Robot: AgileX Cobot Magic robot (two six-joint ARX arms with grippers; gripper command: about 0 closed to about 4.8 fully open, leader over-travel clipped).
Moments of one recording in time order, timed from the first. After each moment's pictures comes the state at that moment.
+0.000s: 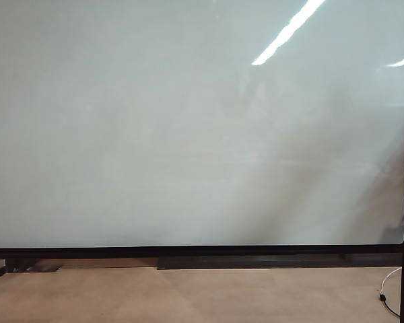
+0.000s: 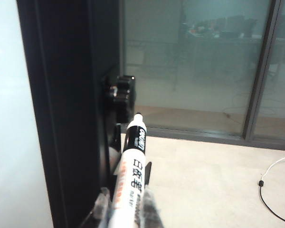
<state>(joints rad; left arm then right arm) 0.04 0.00 0.00 -0.16 0.07 0.12 -0.42 2.15 0.91 1.39 -0.62 0.03</state>
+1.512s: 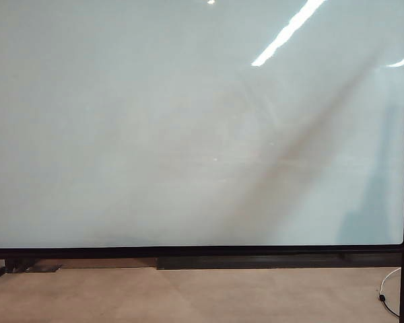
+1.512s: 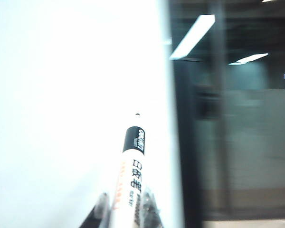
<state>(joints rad) 0.04 0.00 0.00 -0.17 0.07 0.12 -0.20 0.99 0.32 1.13 -0.18 0.12</state>
